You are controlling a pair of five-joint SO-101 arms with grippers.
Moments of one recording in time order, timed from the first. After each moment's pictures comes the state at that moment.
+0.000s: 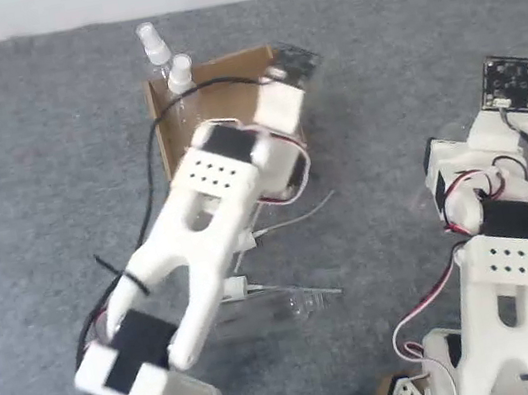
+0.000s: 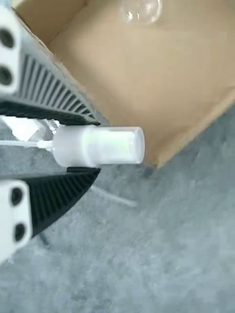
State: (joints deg) left arm 21.4 3.2 10.8 65.1 2.1; right arm 9.8 -46.9 51.1 47.0 -2.0
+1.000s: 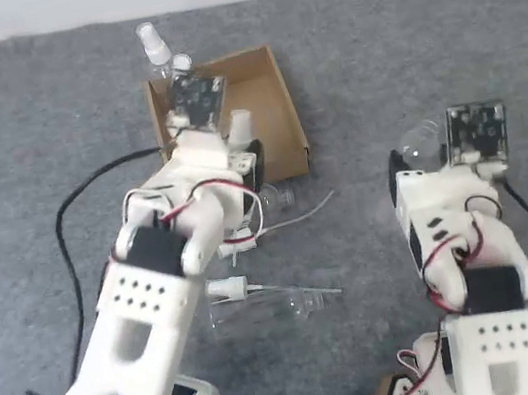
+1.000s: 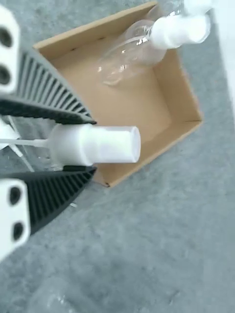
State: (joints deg) left arm 16.8 -39.9 44.0 46.6 8.7; right arm -1.6 -73.5 62.9 49.3 -2.0
